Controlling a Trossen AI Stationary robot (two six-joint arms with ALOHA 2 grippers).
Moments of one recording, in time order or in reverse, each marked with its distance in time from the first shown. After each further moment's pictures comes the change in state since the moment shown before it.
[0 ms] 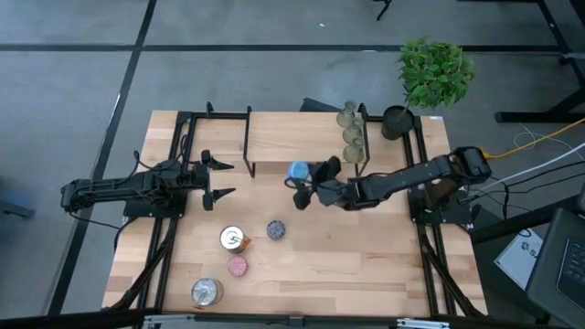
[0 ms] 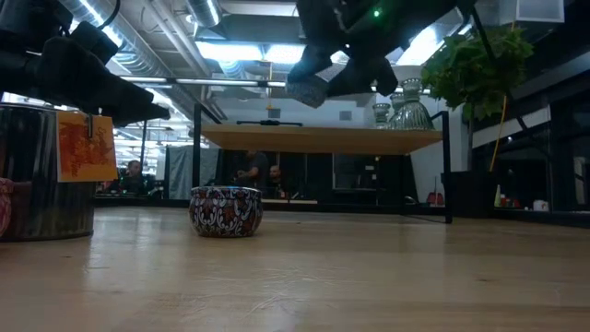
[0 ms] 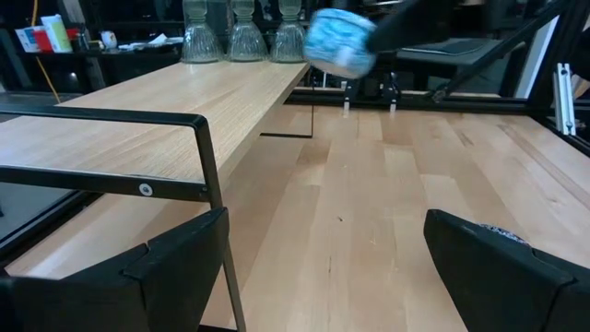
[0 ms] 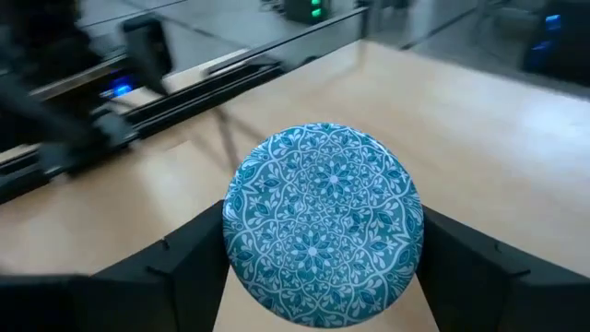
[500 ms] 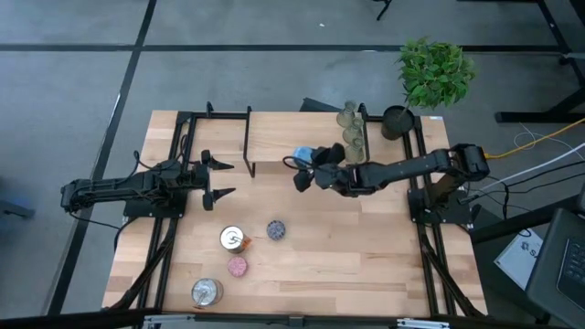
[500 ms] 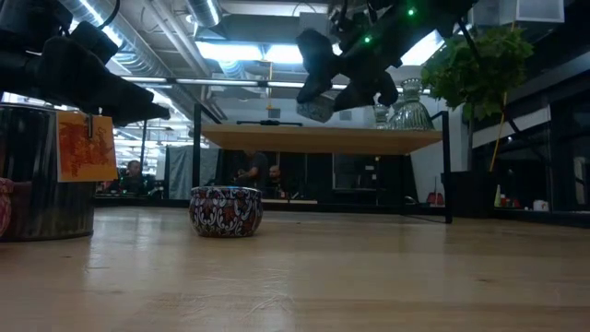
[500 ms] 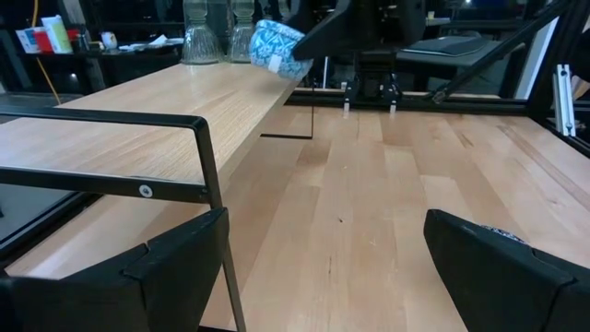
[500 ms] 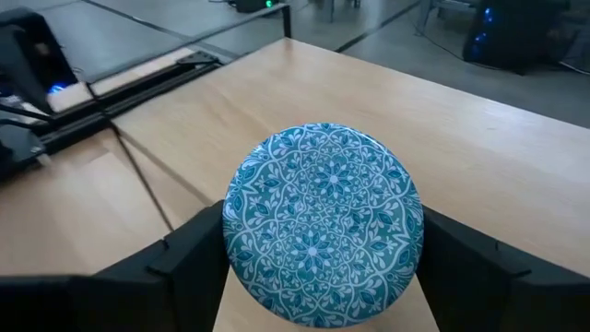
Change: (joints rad) left arm 0.000 0.000 0.000 0.003 0.000 0.000; right arm -0.126 0.000 0.000 -0.051 0.001 0.000
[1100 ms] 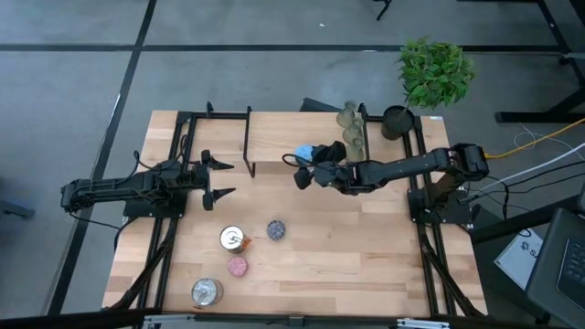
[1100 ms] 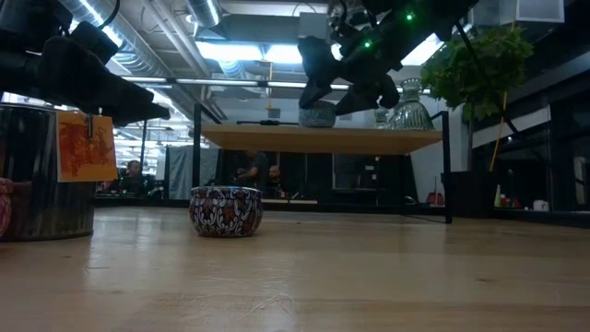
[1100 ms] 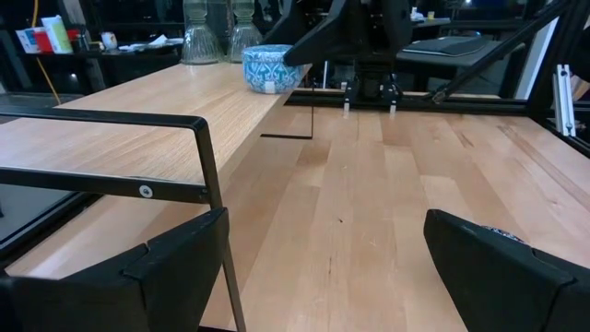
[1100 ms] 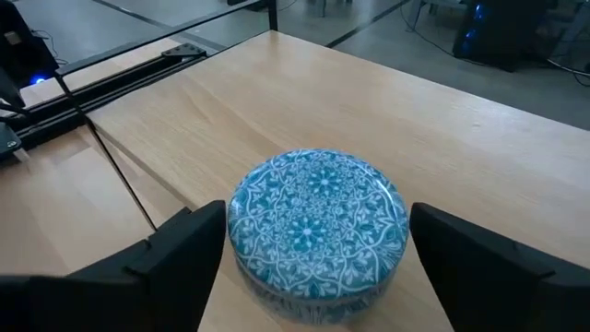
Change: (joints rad) left arm 0.000 0.000 0.000 0.000 0.000 0.000; right arm -0.017 0.000 0.000 -0.027 -0.002 0.000
